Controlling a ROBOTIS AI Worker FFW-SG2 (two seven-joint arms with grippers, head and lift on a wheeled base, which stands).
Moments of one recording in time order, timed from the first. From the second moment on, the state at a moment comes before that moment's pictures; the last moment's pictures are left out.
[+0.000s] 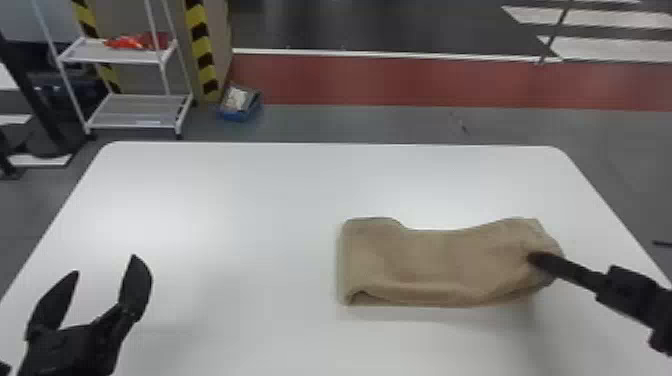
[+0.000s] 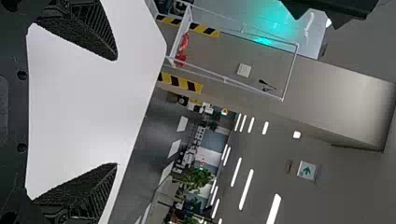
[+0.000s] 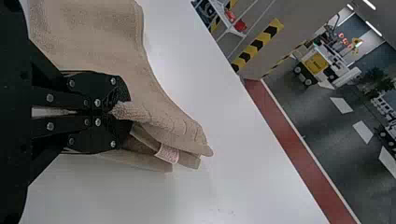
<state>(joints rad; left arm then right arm) 0.55 0.02 0.14 -1.88 0.40 -0.24 -0.10 0.04 -0.14 -0.65 -1.96 -0.30 1.31 0.66</state>
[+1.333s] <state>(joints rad) 0.45 0.03 0.08 -1.79 0.40 -0.21 -0.12 0.01 -0.20 -0.69 -1.89 -0.12 1.50 0.66</state>
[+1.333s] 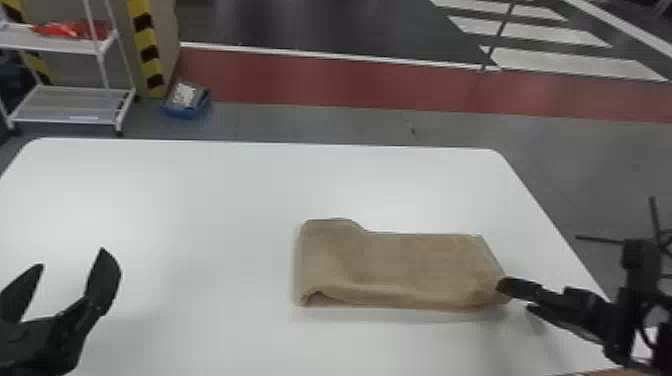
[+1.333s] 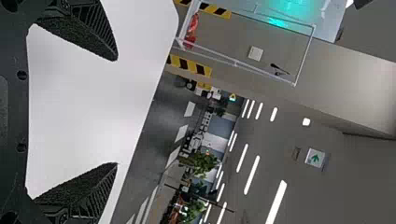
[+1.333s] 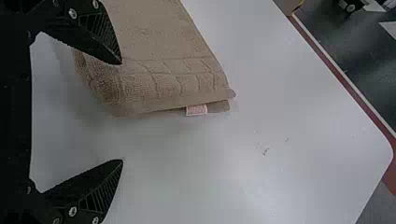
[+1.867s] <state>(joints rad) 0.42 0.06 0.04 -1.76 0.35 -0.21 -0.12 -0.07 -0.24 -0.67 -1.82 -0.10 1.49 0.65</state>
